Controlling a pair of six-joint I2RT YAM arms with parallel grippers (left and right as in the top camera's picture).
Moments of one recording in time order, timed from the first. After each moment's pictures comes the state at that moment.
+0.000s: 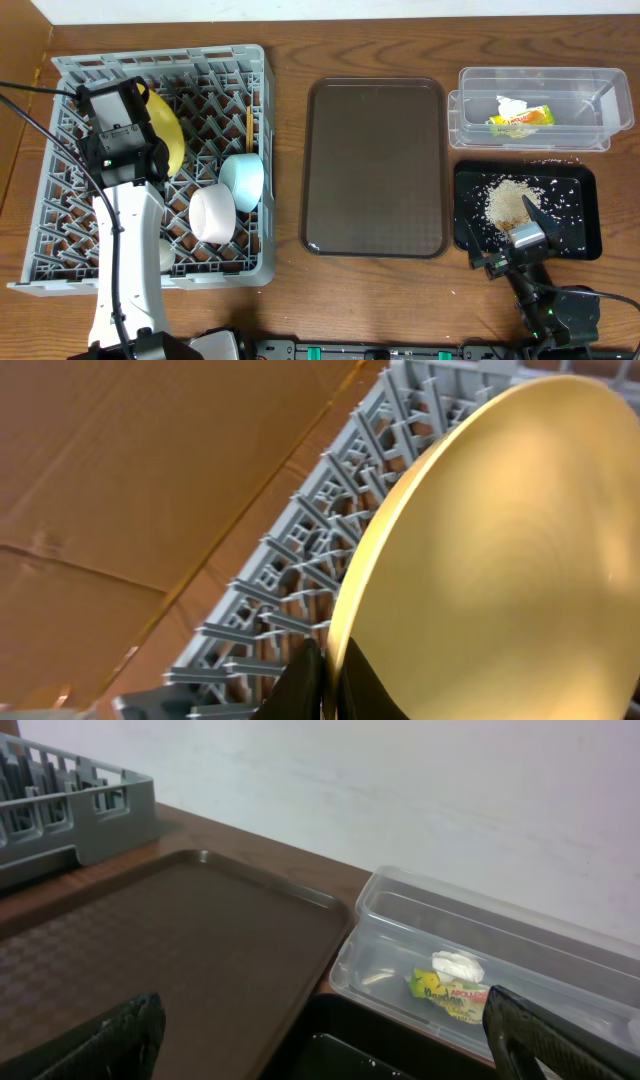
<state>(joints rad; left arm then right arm) 0.27 1.39 1.18 -0.56 -0.63 -0.01 0.14 0.01 0.01 -0.05 -0.21 -0.18</state>
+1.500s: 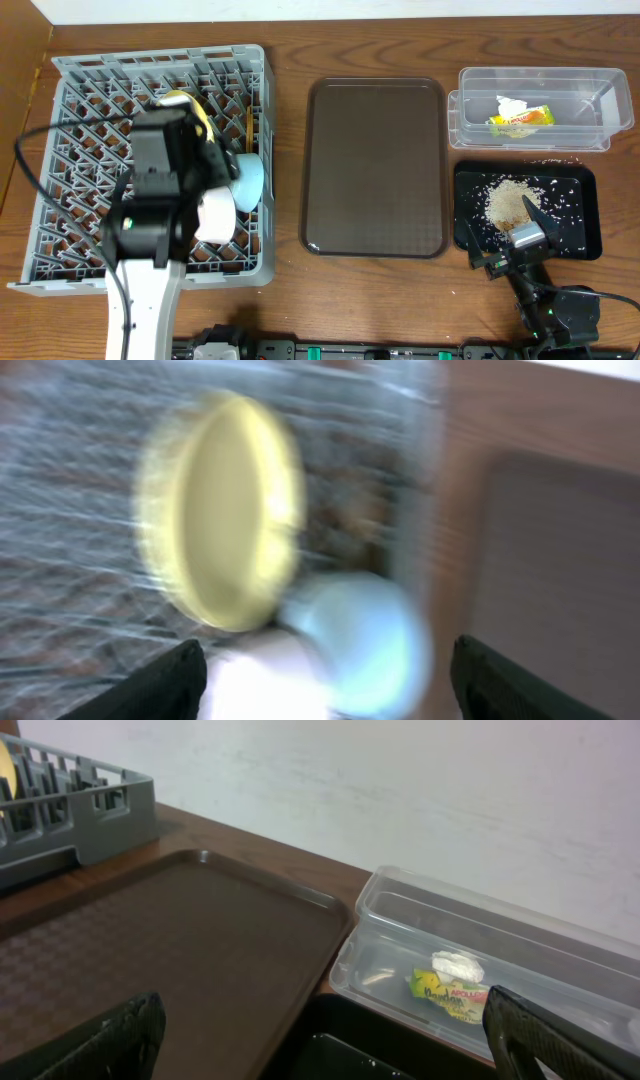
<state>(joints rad) 0.00 1.09 1.18 -0.89 -0.09 -0.19 0.14 0.01 0.01 -0.05 -0.21 -0.18</state>
